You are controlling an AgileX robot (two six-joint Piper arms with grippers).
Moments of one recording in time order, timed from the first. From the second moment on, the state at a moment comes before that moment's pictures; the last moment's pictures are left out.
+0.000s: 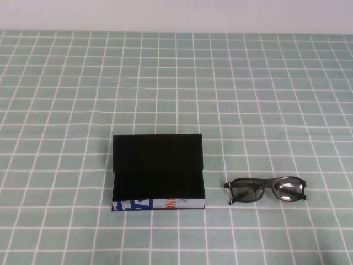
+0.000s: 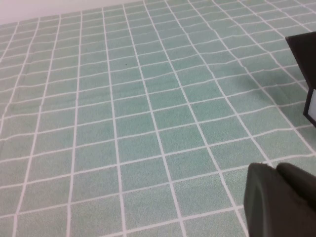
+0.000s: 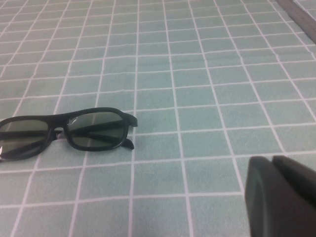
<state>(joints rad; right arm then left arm) 0.03 -0.01 0.02 0.03 0.37 0.09 -0.18 -0.01 0.02 0.02 0.36 0.10</state>
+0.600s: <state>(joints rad) 0.03 -0.01 0.02 0.03 0.37 0.09 -0.18 -0.01 0.02 0.04 0.36 0.13</state>
